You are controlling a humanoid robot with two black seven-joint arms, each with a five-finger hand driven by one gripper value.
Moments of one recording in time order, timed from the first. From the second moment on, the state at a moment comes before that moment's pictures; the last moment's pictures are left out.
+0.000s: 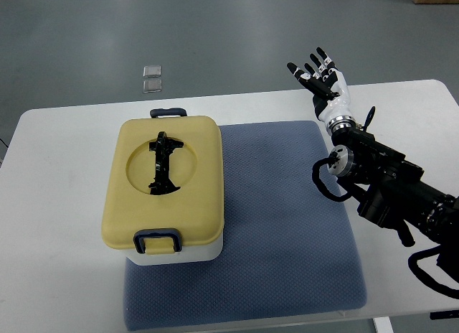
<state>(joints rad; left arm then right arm) 0.01 0.00 -0.04 -0.16 0.03 0.02 0.06 0.88 0.00 0.51 0.46 0.11 -0.06 0.59</state>
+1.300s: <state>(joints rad) 0.01 0.00 -0.04 -0.16 0.03 0.02 0.06 0.90 0.00 0.46 0.46 0.08 -0.06 0.59</state>
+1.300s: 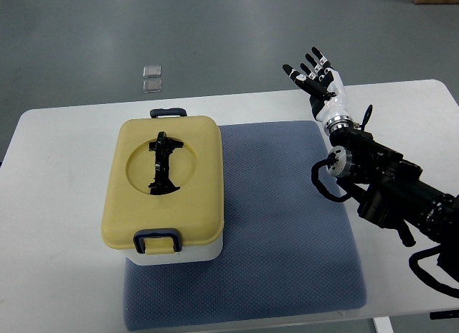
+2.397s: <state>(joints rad) 0.01 0.00 -0.04 -0.16 0.03 0.02 0.06 1.68 -0.24 -0.19 0.91 -0.86 0.26 0.61</state>
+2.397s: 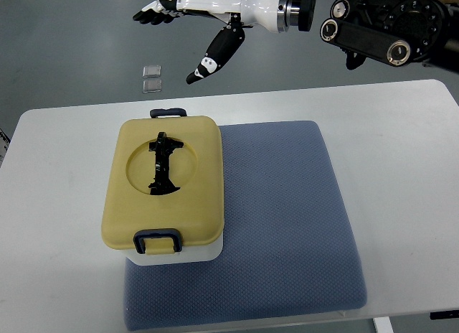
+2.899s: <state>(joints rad) 0.01 0.00 -0.04 -0.16 0.03 0.02 0.06 1.75 -0.15 -0.25 1.04 -1.34 0.26 0.61</state>
